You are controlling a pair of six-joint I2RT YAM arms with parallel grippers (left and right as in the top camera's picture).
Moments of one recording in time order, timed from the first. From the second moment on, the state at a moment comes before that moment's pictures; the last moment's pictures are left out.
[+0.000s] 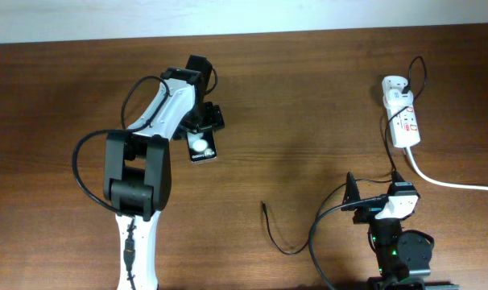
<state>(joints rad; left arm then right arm) -0.26 2.35 1.88 -1.07 -0.02 -0.49 0.00 0.01 0.01 -0.07 -0.01 0.06</state>
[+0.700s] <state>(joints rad) -0.26 2.35 1.88 -1.07 -0.01 -0.49 0.00 0.01 0.01 -0.07 -0.01 0.06</state>
